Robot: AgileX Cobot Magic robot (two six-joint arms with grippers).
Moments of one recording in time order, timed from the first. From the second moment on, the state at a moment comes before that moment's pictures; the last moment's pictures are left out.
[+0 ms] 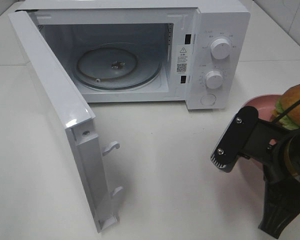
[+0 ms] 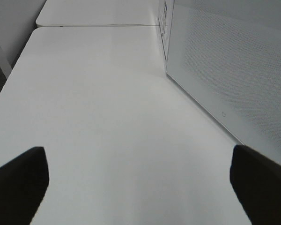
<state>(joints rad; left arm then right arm) -0.03 0.00 -0.50 -0.01 1.05 0.01 0.91 1.36 -0.58 -0.70 0.84 0.39</state>
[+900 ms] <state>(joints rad) -0.03 0.00 -0.50 -0.01 1.05 0.01 0.91 1.36 -0.58 -0.81 0.61 0.05</state>
